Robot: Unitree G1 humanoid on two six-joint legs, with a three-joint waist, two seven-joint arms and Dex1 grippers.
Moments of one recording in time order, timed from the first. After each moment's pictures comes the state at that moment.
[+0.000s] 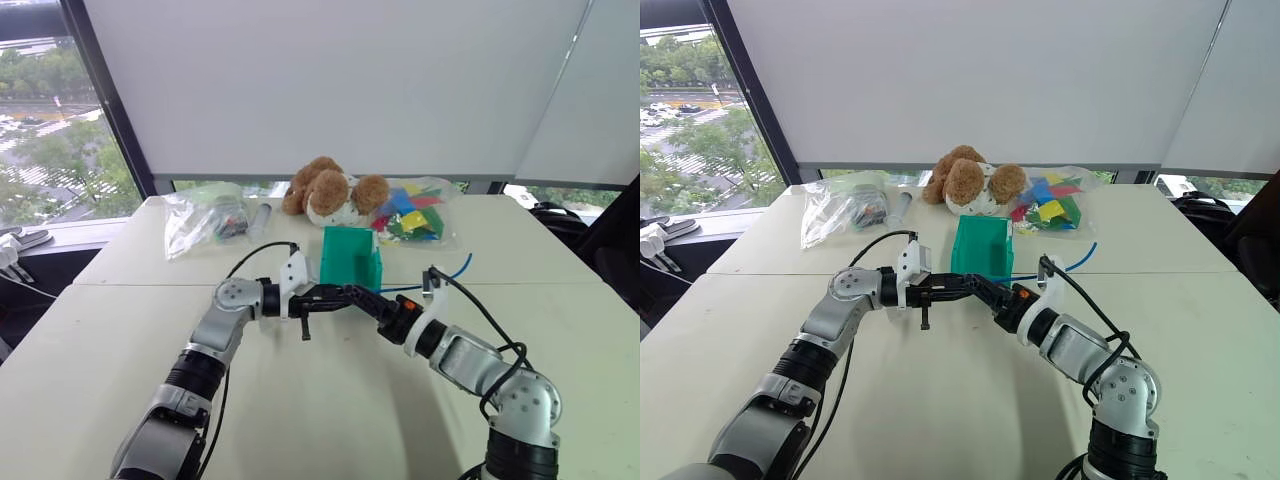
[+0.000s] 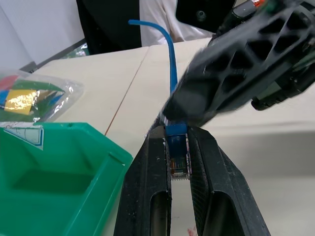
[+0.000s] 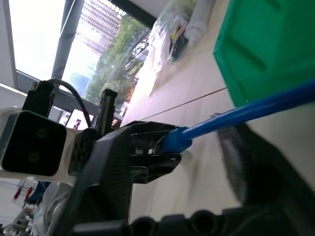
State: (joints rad) left arm -0.78 0.28 -0.17 0.41 -0.23 -0.03 -1.17; right arm -0.41 -0.08 -0.34 -0.38 1.08 1.16 0.02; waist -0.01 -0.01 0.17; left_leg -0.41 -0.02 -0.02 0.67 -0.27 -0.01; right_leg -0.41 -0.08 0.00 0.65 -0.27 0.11
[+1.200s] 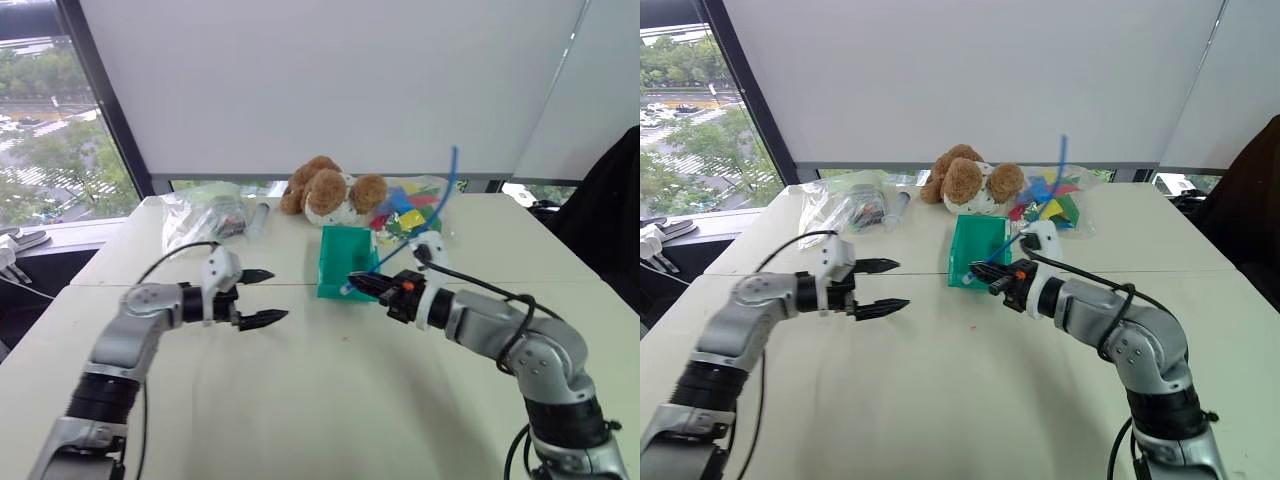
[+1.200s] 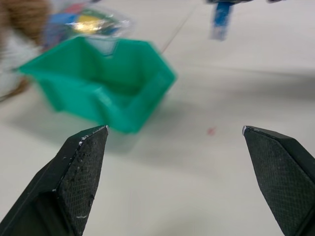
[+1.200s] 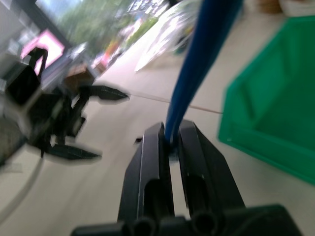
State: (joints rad) left arm -0.56 0.67 0.03 0.11 -0.36 0.29 -1.17; right arm -0.64 -0.57 0.05 -0.36 0.83 0.93 0.44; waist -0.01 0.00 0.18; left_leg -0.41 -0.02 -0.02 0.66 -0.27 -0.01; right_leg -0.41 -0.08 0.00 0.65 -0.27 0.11
